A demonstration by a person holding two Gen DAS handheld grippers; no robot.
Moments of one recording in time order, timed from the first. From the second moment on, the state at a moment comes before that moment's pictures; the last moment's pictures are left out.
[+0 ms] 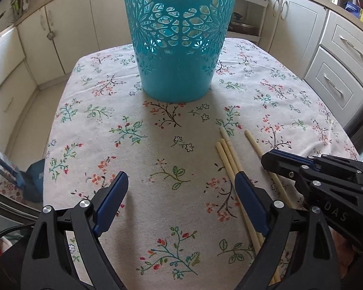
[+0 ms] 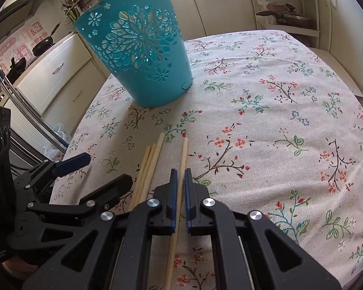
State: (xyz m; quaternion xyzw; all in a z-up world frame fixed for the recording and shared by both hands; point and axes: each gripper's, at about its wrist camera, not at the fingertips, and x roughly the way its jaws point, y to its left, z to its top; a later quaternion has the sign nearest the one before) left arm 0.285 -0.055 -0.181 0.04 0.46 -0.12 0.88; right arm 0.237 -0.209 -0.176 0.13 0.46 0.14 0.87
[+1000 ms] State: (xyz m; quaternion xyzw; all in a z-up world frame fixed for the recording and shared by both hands) left arm 0.277 -0.075 -0.188 0.03 0.48 -0.05 0.88; right arm 0.237 -0.223 -0.177 0.18 0.48 0.16 0.84
